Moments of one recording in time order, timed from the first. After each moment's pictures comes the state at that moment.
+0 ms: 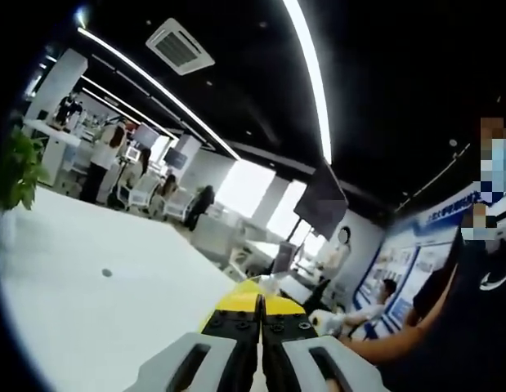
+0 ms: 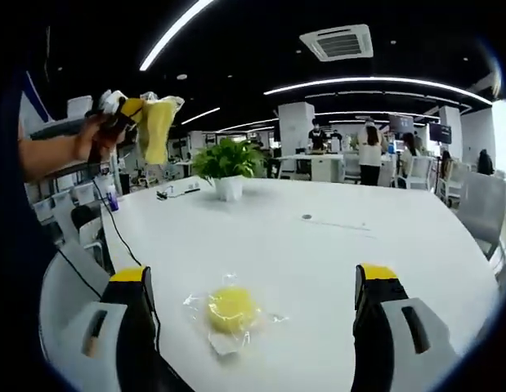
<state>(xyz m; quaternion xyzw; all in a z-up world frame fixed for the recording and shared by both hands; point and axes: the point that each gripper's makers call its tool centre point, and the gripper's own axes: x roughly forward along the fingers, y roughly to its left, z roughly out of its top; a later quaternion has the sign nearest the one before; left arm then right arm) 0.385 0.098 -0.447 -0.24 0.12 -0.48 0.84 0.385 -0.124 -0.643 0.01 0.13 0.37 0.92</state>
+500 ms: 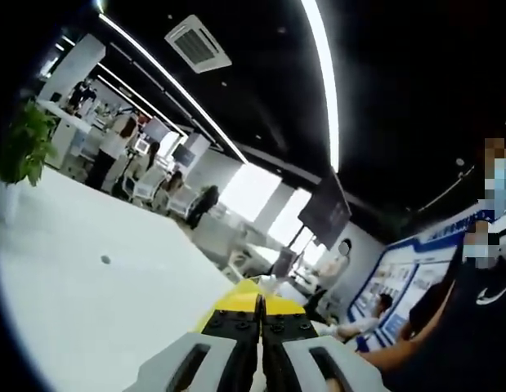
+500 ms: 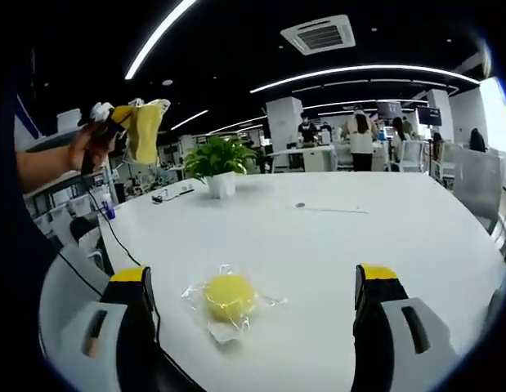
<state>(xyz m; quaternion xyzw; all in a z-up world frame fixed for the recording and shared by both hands) 0.385 0.101 -0.455 -0.27 0.13 -0.46 0.83 0.379 -0.131 -0.656 0.04 0.14 0.36 0.92</state>
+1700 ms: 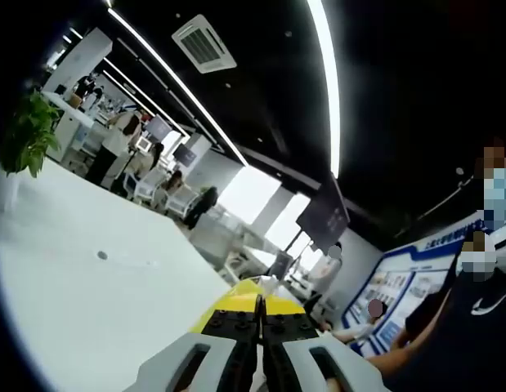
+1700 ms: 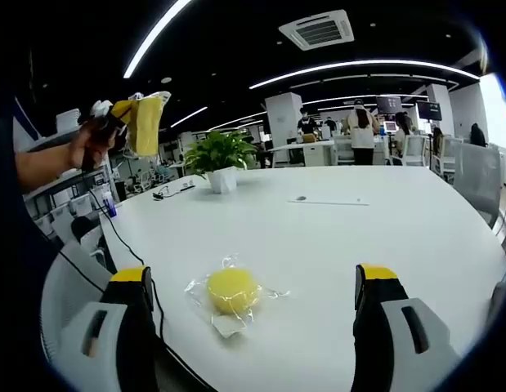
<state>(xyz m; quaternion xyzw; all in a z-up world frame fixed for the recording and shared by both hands) 0.382 0.100 -0.450 -0.30 0.12 -0.46 0.83 0.372 -0.132 -0.663 0.04 0.15 0.36 0.92</state>
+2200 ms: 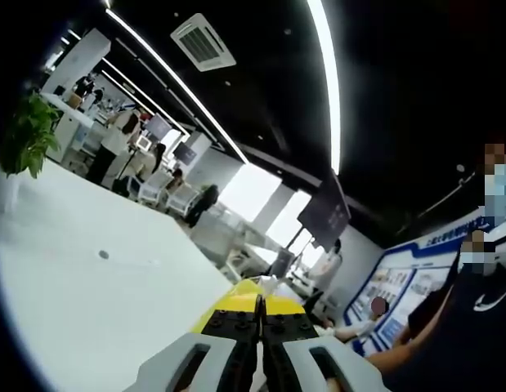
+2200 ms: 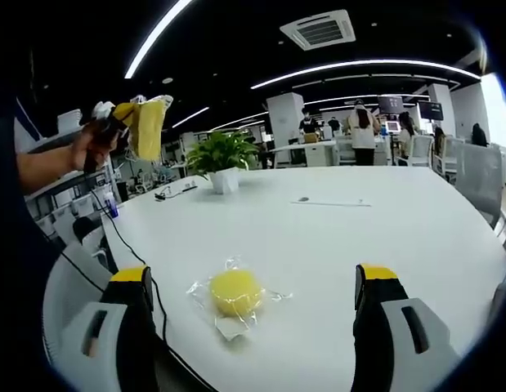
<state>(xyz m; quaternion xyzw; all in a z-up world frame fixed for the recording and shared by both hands) 0.384 0.101 -0.455 -0.29 0.13 -0.46 0.83 0.373 -0.128 -0.658 0.04 0.14 0.36 0.92</state>
